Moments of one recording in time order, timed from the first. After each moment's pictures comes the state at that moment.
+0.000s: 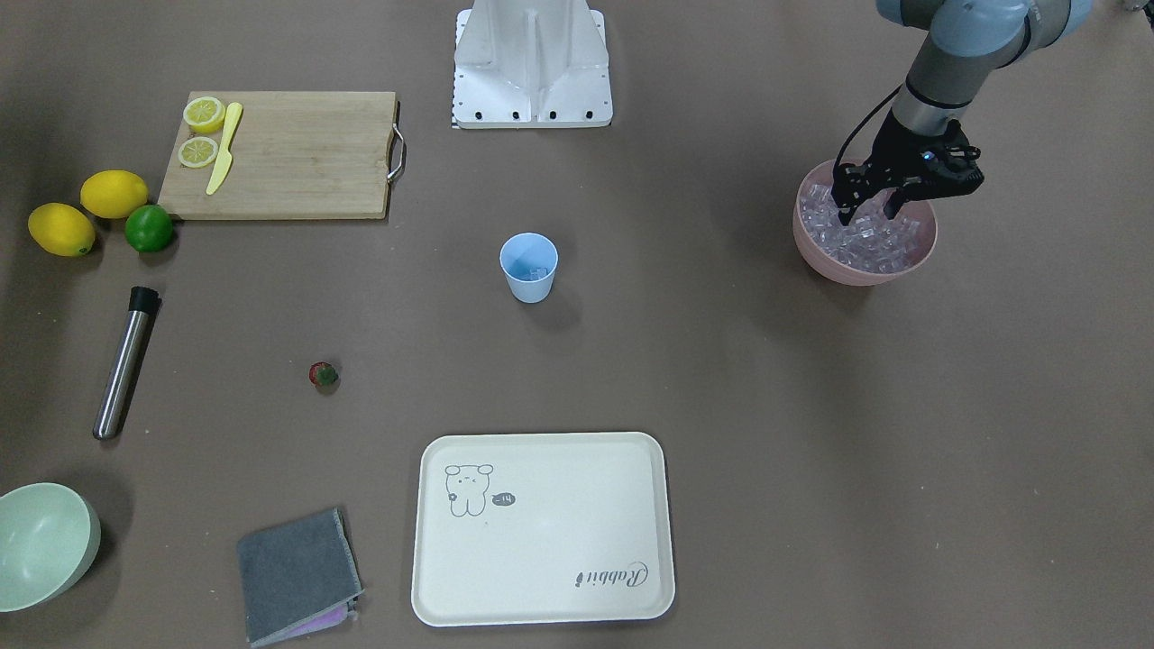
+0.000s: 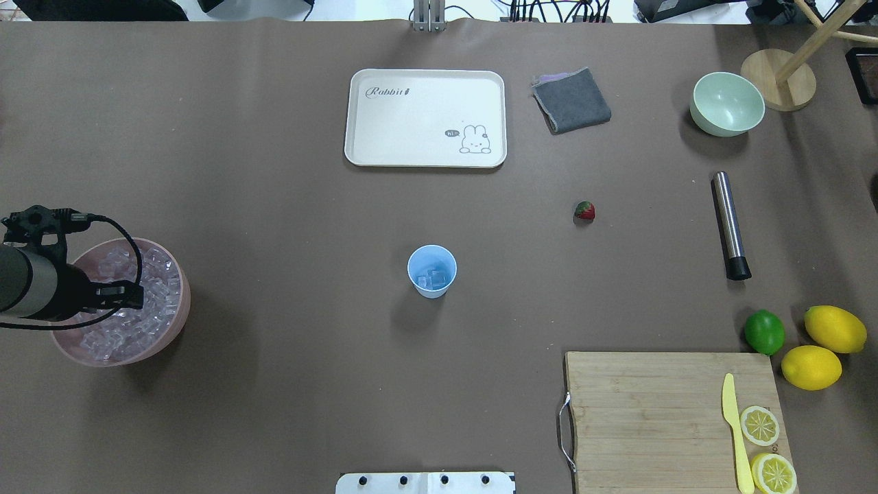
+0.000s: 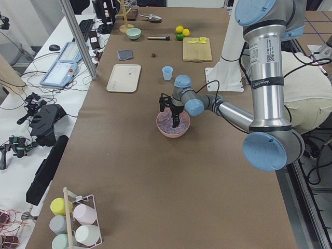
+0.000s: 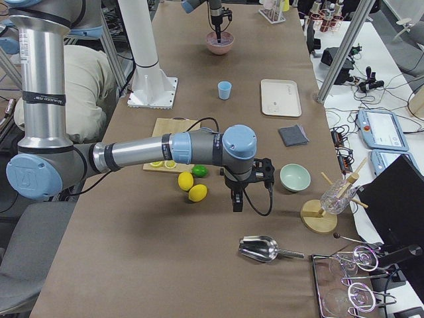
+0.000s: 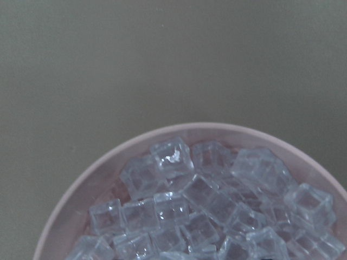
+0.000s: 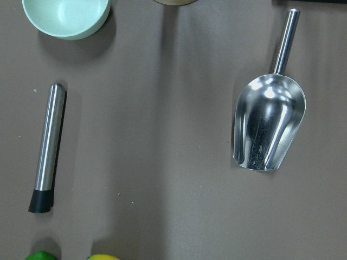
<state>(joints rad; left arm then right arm) -0.65 -1.41 -2.05 -1.96 -1.88 -1.19 1.63 -1.61 1.82 -1.76 2.39 -0.09</state>
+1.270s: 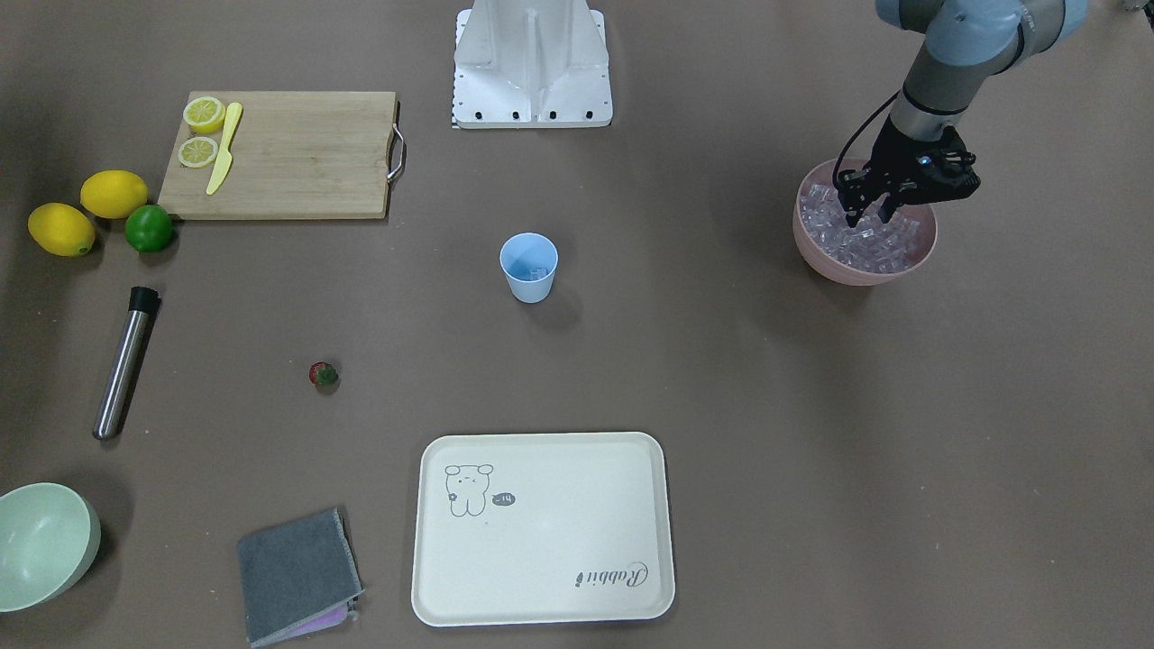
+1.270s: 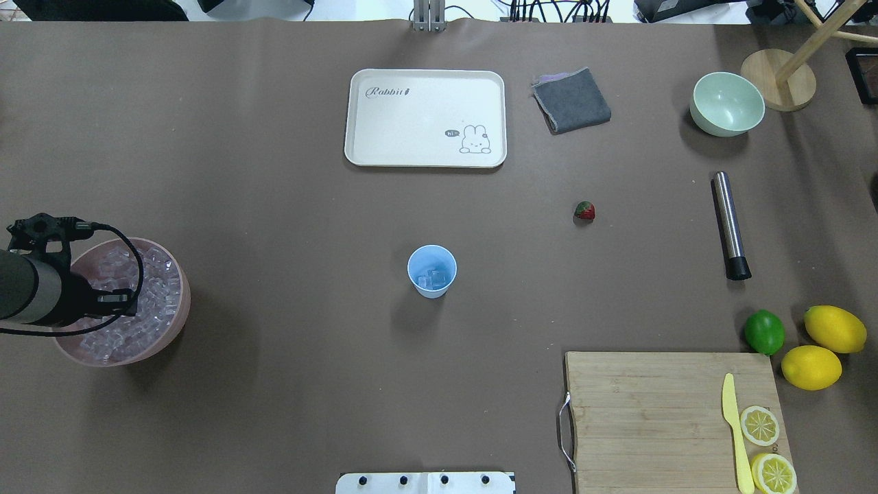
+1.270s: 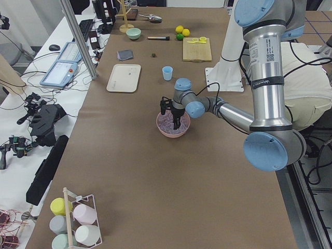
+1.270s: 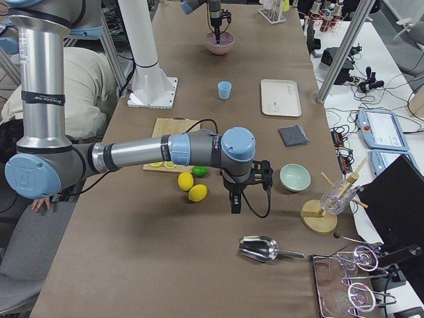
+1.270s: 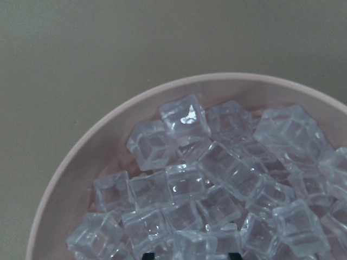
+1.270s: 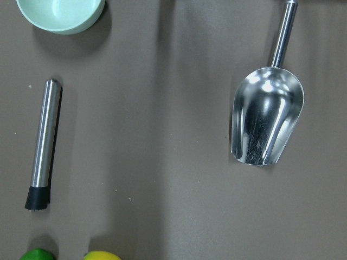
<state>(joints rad) -0.63 -1.41 -2.03 -1.96 -1.86 -1.19 1.63 -1.62 1.82 -1.76 2.39 -0.10</state>
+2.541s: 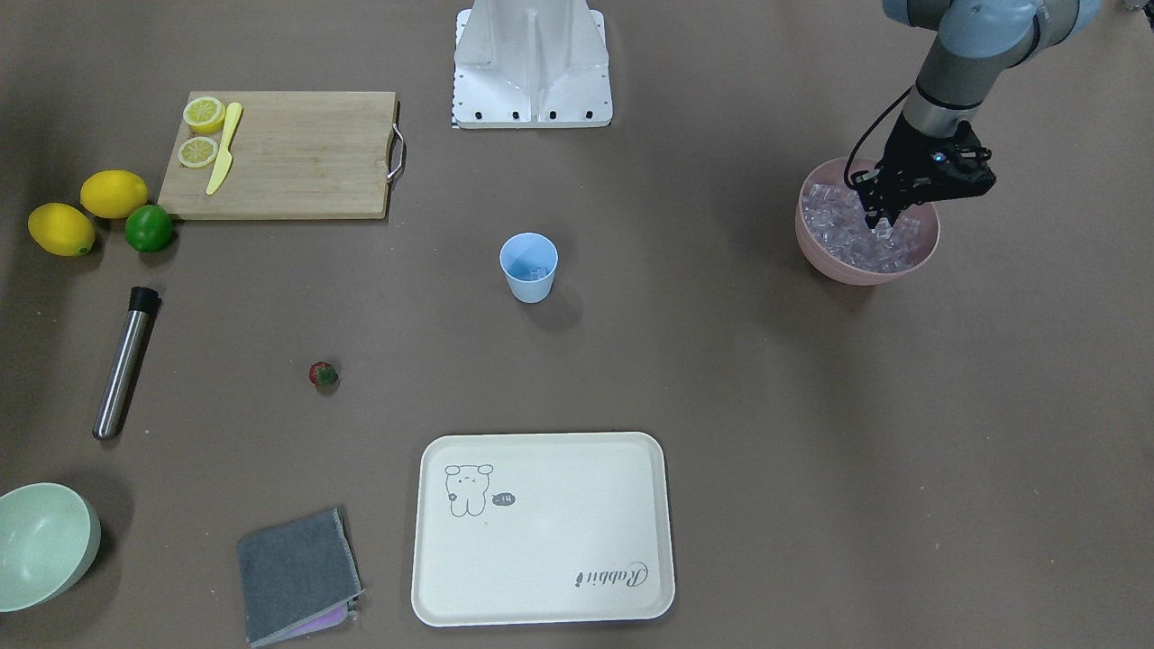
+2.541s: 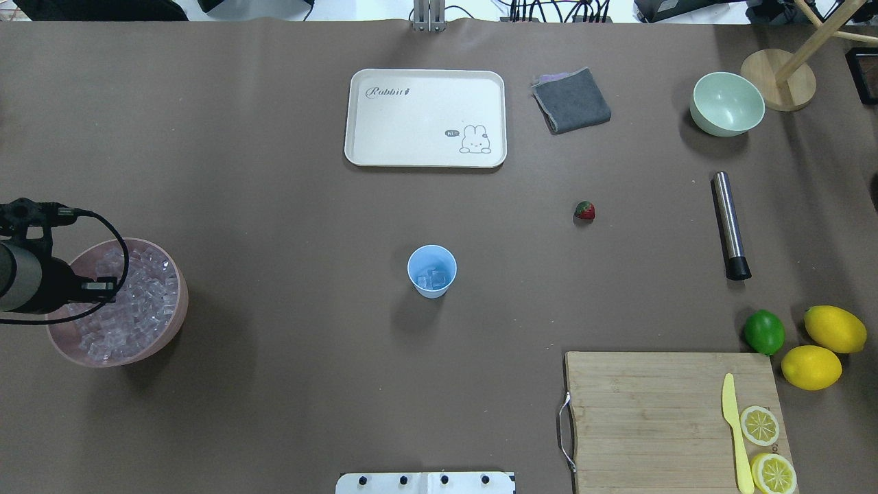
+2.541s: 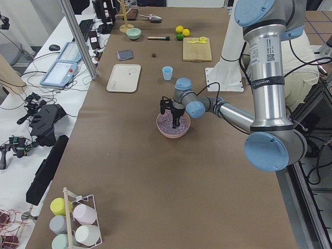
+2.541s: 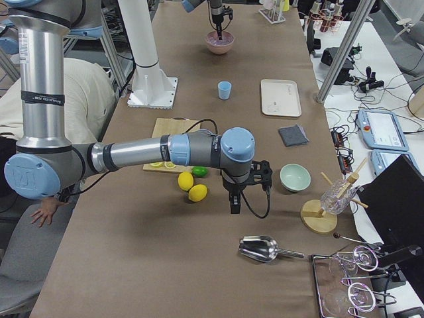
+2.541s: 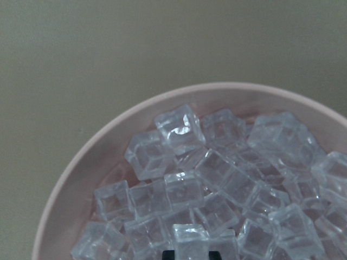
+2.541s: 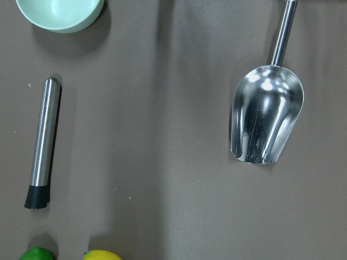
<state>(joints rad) -0.70 -1.39 -2.06 -1.96 -1.86 -1.12 1.63 -1.62 1.82 -1.76 2.39 -0.09</state>
